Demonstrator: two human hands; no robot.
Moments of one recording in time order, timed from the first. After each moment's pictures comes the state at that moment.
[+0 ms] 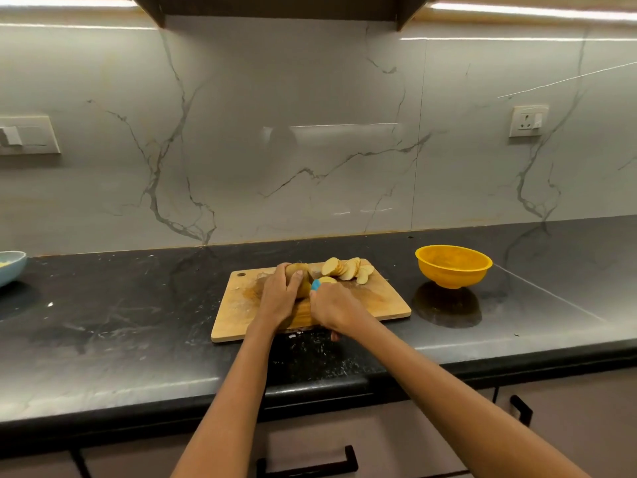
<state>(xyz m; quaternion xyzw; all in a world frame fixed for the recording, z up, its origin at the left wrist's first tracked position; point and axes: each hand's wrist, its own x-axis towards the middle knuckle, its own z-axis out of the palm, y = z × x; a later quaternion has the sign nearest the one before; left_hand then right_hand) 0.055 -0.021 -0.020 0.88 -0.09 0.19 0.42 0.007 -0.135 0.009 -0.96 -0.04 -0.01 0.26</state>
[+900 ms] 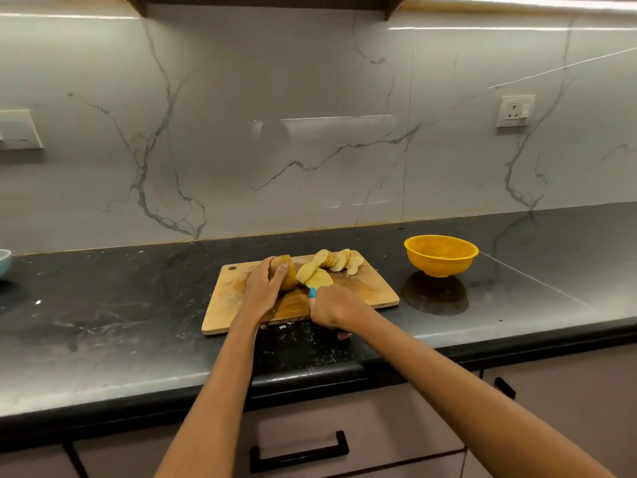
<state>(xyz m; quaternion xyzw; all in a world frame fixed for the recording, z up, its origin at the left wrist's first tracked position) 0.060 -0.010 -0.025 0.87 -0.07 0.18 0.46 -0.013 -0.152 0.012 -0.98 -0.02 0.07 0.20</state>
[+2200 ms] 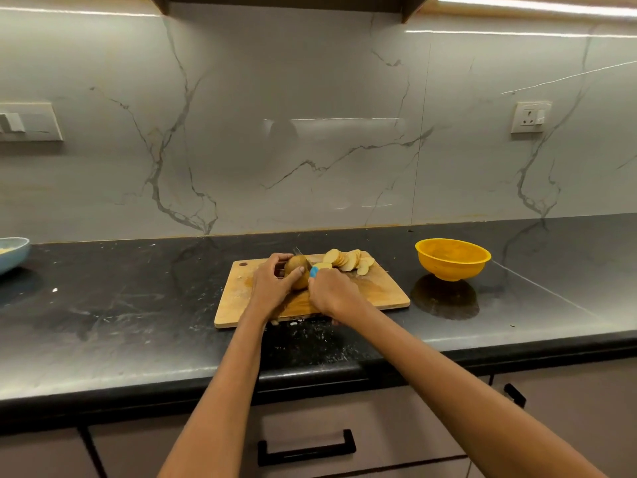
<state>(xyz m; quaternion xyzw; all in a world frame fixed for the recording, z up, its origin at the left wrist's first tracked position) 0.057 -0.004 -0.026 0.84 -0.10 0.23 0.47 -0.003 -0.132 0.015 -0.97 -0.05 -0.05 0.22</state>
